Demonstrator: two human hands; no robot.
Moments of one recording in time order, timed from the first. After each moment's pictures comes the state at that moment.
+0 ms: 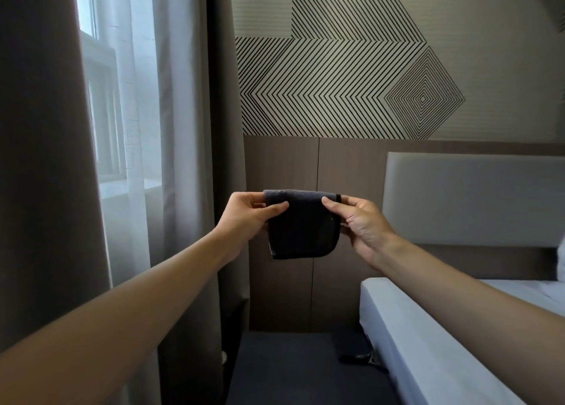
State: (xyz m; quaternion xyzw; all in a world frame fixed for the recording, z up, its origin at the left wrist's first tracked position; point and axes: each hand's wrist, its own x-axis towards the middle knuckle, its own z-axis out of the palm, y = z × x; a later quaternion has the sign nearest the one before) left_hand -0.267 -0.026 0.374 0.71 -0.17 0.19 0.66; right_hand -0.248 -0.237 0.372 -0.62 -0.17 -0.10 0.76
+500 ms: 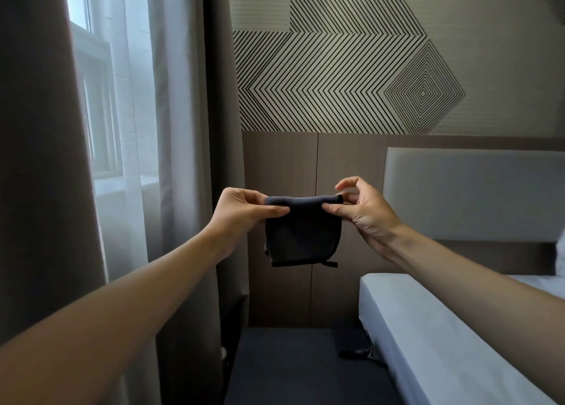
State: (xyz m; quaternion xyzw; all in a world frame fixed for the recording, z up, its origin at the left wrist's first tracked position) left_hand -0.261 -0.017 0.369 0.73 -0.19 0.23 0.61; right_hand -0.237 -0.260 0.375 -0.70 -0.27 -0.13 0.65
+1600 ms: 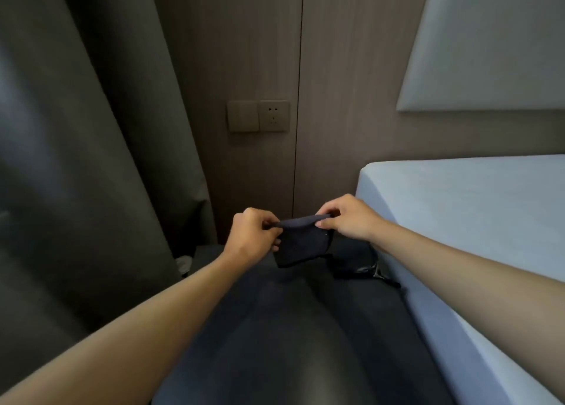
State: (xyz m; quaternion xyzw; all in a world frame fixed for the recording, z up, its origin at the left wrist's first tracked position) left_hand -0.015 -0.084 0.042 0.90 -0.05 0.03 0.43; right_hand 0.028 -0.303 0.058 -0.93 -0.10 0.07 0.34
